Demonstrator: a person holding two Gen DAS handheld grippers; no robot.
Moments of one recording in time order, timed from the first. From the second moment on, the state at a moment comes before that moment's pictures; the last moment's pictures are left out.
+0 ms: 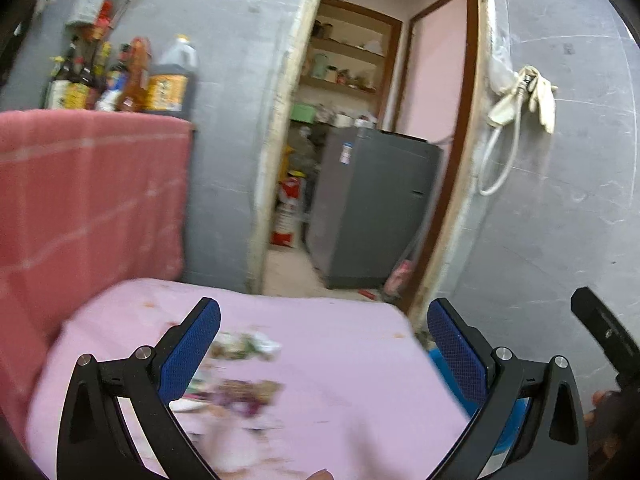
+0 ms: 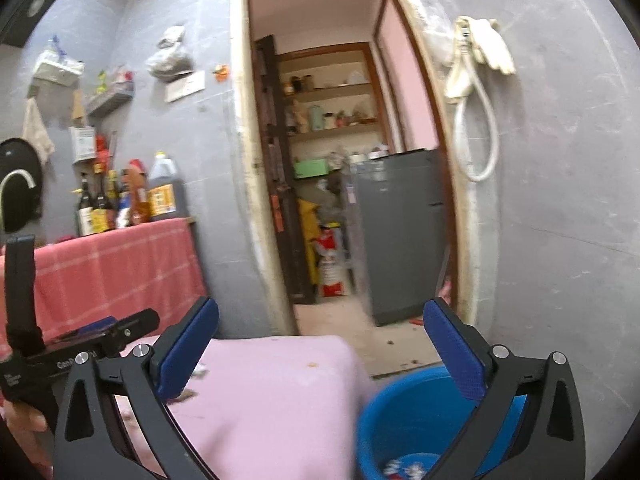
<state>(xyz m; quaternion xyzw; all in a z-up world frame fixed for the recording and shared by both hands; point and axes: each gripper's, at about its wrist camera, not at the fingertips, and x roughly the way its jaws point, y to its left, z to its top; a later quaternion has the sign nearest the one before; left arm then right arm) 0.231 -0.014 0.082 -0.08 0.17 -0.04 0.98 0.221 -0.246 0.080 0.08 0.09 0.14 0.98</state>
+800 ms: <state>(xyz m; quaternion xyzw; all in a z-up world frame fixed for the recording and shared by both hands) 0.183 0.125 0.011 -0.06 0.26 0.06 0.96 0.263 -0.090 0.022 0.00 0.24 0.26 0.94</state>
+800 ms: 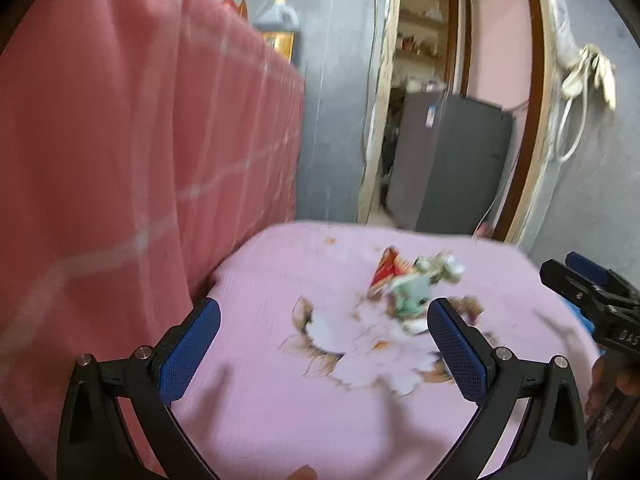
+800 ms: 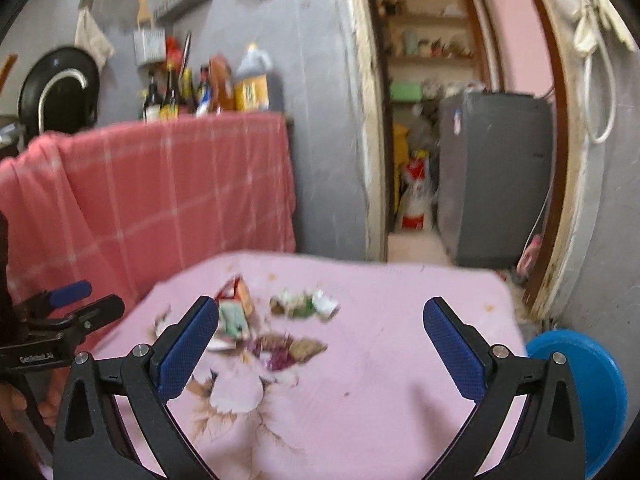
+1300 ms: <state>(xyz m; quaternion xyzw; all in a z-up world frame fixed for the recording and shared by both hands) 0.231 0.147 -0.009 -0.11 0.35 0.01 0.93 0.302 -0.053 -0.011 -0.05 0.34 0.28 0.90</state>
